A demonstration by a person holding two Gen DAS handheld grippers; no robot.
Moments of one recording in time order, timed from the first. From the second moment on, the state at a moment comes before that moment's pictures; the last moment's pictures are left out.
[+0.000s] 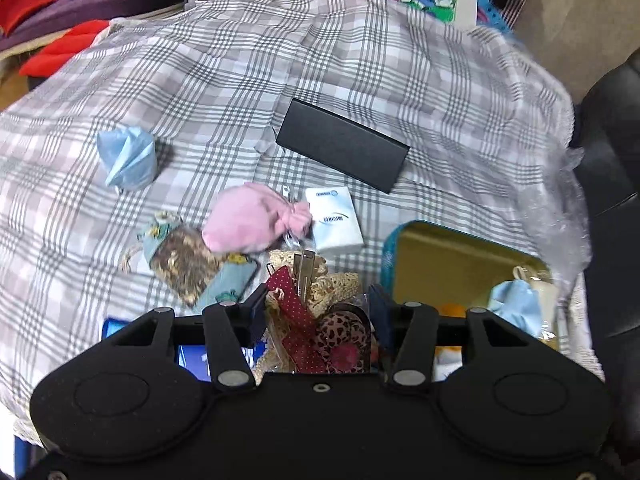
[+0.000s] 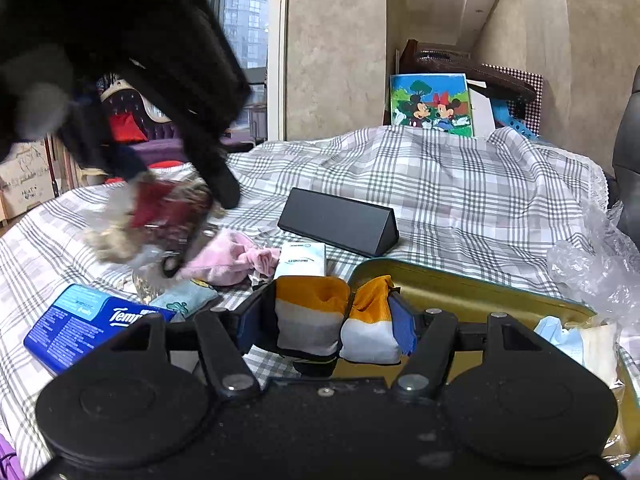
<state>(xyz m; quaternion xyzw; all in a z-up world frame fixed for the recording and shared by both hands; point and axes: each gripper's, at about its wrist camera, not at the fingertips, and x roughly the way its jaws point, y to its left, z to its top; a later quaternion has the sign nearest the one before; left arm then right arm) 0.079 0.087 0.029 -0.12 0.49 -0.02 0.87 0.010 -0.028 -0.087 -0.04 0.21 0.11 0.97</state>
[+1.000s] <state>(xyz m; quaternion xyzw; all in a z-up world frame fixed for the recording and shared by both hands) 0.071 0.012 0.021 -0.10 0.49 -0.10 0.86 0.071 -0.157 -0.004 0.05 0.38 -0.04 0.92</state>
